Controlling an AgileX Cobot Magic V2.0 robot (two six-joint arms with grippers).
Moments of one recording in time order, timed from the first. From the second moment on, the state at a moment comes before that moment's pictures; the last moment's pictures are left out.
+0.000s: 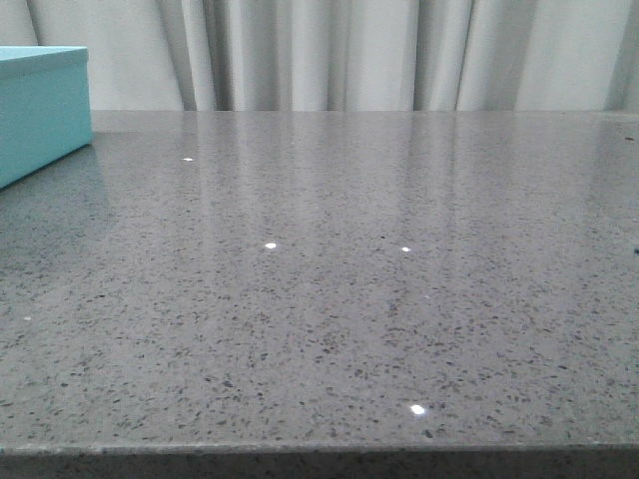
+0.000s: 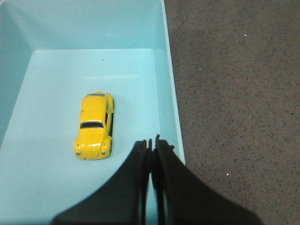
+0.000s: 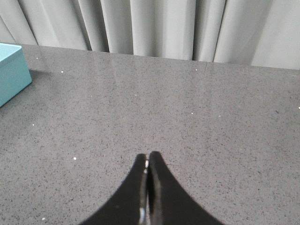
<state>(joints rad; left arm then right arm) 0.09 0.91 -0.98 -0.25 0.76 0.20 0.67 0.58 -0.86 -0.48 0.71 0.63</state>
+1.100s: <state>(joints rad) 0.09 0.26 -0.41 -0.29 0.58 0.21 0.67 0.16 -0.53 -0.59 0.58 0.63</state>
